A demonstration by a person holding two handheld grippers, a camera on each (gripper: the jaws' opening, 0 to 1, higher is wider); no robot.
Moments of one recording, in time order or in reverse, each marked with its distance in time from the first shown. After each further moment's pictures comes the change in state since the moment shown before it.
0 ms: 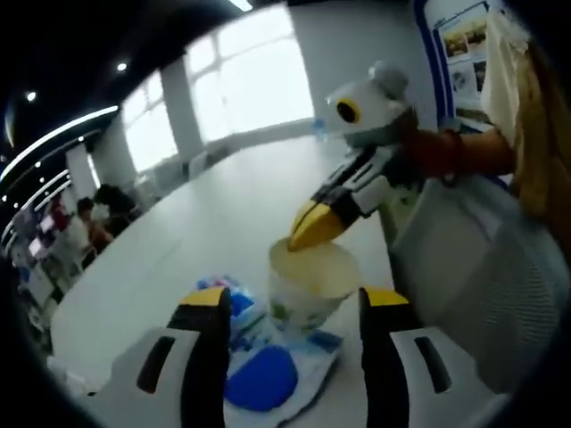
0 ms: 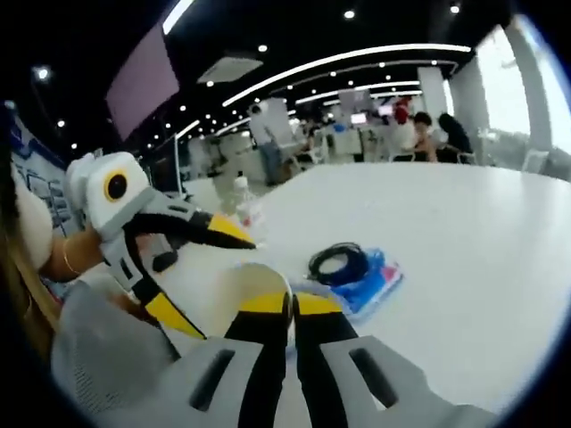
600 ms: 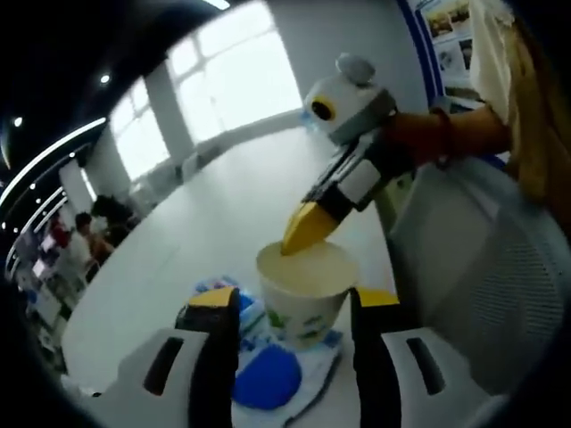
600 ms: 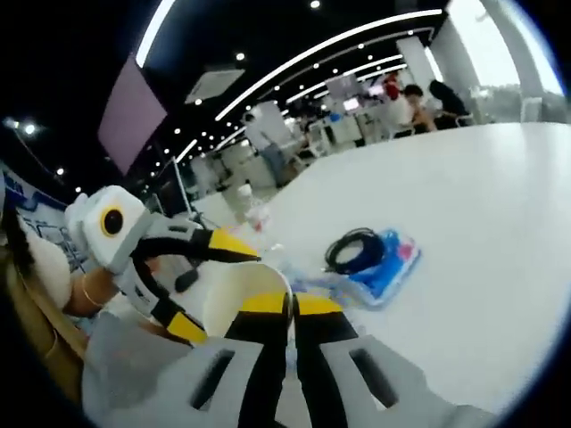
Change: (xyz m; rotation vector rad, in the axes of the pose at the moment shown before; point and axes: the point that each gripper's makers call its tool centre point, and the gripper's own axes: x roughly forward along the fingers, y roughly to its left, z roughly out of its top) left arm 0.004 -0.004 -0.002 0.042 0.040 -0.015; right arm 0.000 0.007 -0.005 0.141 0.005 0.061
